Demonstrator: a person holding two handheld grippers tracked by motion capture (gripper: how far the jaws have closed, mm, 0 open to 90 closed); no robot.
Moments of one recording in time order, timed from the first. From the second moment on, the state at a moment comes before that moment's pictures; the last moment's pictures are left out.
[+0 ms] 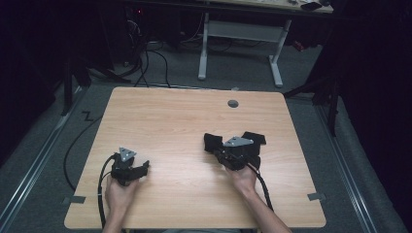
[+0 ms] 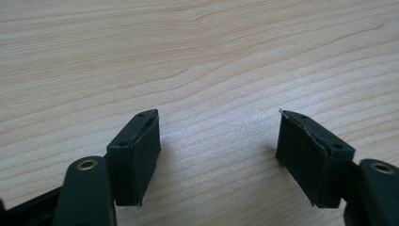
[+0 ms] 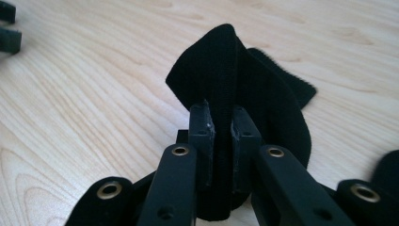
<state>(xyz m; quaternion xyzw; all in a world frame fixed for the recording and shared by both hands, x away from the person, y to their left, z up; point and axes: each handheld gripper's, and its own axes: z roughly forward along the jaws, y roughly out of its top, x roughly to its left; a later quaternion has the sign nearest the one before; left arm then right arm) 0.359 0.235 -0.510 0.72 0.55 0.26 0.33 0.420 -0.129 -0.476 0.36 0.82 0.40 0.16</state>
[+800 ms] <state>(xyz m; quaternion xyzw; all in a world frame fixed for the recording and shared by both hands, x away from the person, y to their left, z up) 0.400 0.167 -0.499 0.75 0.52 0.20 0.37 0.405 -0.097 -0.500 0.28 0.88 0.37 0.13</state>
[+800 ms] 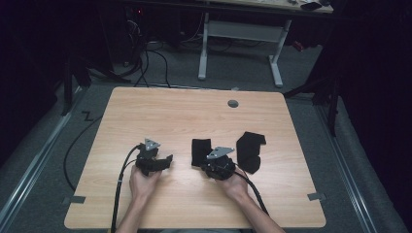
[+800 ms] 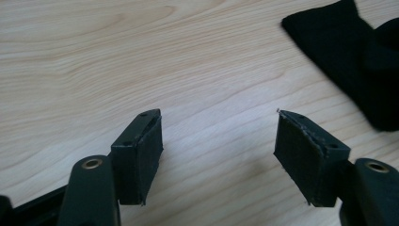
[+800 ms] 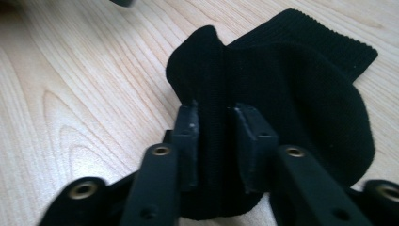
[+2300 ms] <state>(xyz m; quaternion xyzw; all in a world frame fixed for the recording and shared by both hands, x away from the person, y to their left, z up) 0.455 0.095 -0.500 0.77 0.50 0.21 0.33 0.408 -0.138 -0.474 0.30 0.83 0.44 0.17</state>
